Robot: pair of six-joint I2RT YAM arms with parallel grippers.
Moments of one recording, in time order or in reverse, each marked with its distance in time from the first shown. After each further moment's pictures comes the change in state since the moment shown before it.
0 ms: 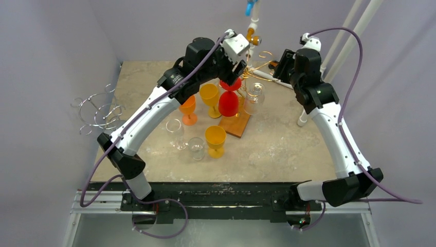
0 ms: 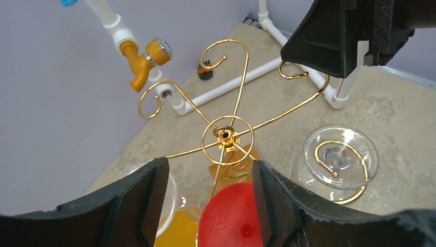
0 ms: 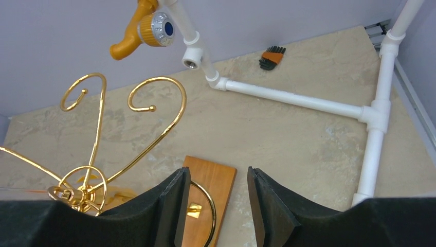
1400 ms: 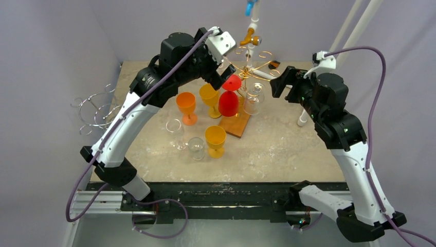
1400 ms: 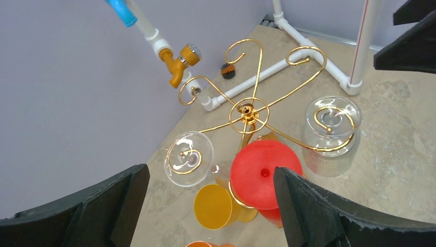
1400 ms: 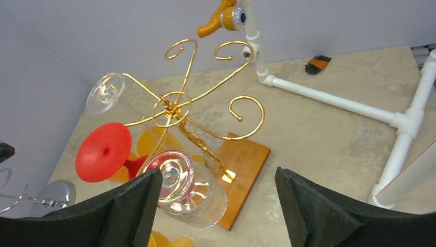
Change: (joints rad) left arm -0.019 -0.106 0.128 -0.243 -0.038 0.124; right arm 0.113 -0.339 -0.087 -0.091 -0.103 -0.019
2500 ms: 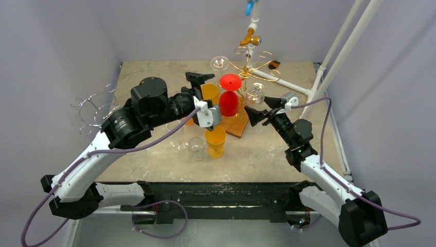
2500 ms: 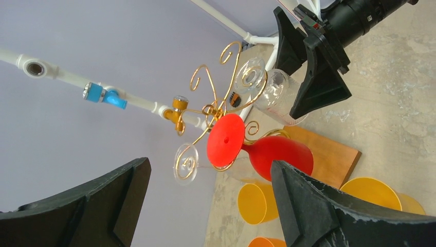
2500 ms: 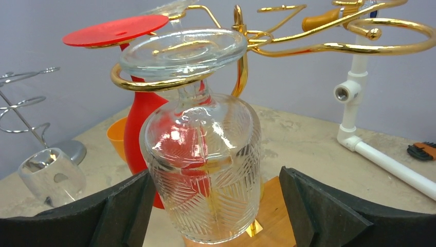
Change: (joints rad) left arm -0.147 -0.447 -0.545 0.193 0.129 0.533; right arm 0.000 -0.053 -1.008 1.377 -0.390 -0.170
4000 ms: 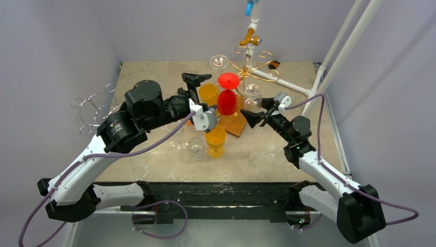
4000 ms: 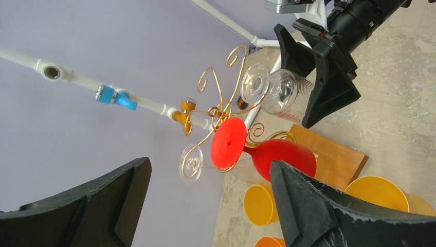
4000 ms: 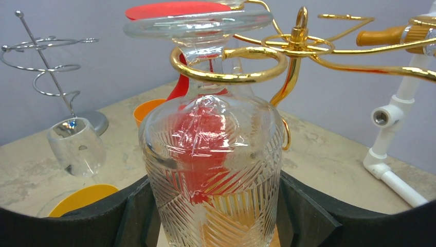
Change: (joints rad) left arm 0.000 -0.040 -0.032 0.024 0.001 0.018; right arm -0.001 0.041 0.038 -0.002 -0.190 -0.095
